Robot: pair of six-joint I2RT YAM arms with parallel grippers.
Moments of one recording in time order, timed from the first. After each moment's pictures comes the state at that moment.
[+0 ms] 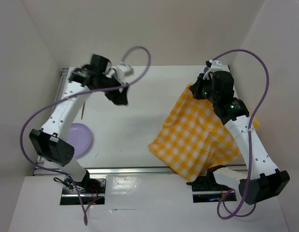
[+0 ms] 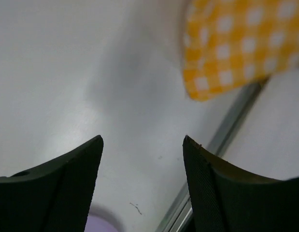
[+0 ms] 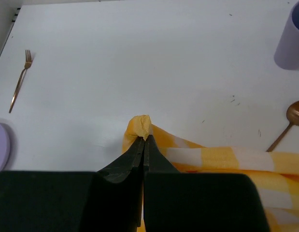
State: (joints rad) left arm -0.26 1.64 1.87 -1.18 0.48 0.35; right arm 0.25 1.13 1.26 -0.48 -0.07 0.25
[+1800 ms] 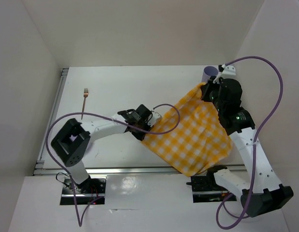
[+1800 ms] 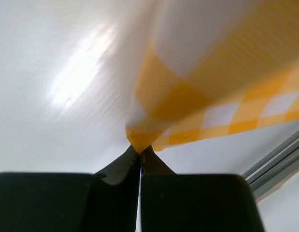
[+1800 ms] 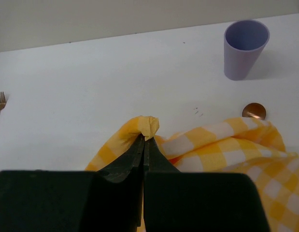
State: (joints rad) left arm -0.79 1.74 1.11 -0.49 0.10 -0.06; right arm 0.23 0.99 1.15 -0.41 0.11 0.26
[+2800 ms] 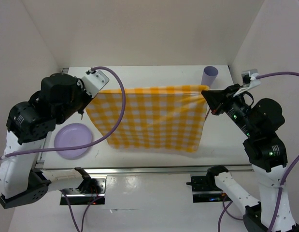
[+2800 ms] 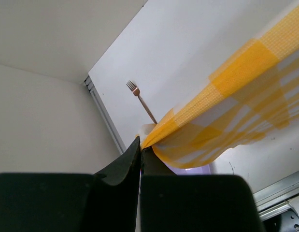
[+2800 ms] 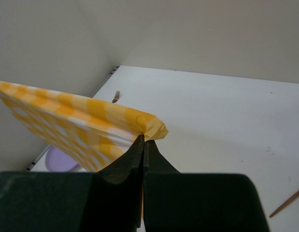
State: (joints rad) left arm -0.66 1.18 1.96 -1.30 -0.41 0.41; right arm 0.23 0.76 1.36 -0.57 -0.25 0.31
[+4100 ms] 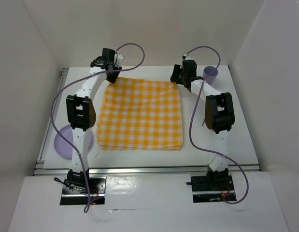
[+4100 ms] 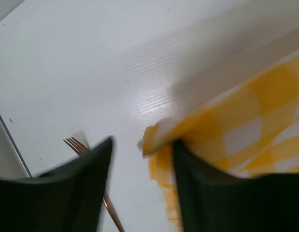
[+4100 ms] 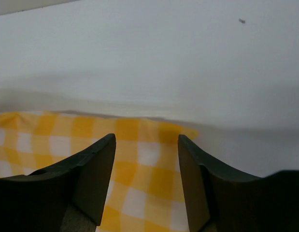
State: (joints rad) left arm -0.16 2.34 2.28 -0.82 -0.15 0.32; right arm 0.20 2.15 1.66 -0.03 -0.04 0.35
